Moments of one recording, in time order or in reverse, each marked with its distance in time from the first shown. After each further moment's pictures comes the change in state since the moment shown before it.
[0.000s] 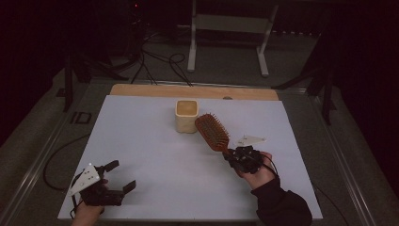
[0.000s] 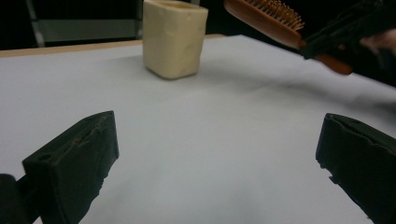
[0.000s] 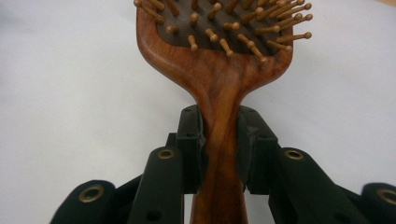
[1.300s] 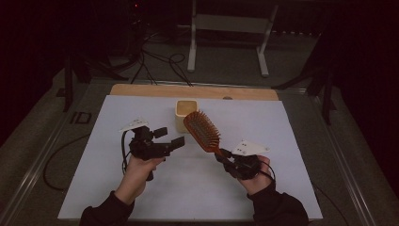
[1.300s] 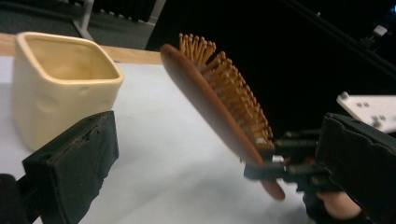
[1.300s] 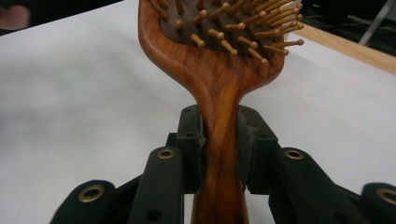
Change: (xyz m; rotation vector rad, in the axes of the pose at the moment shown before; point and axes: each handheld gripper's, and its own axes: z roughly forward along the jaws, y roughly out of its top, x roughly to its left) left arm -0.044 0.123 0.130 0.069 -0.167 -0.352; right arm 0.027 0.003 -0.018 -0.190 0.078 -0.087
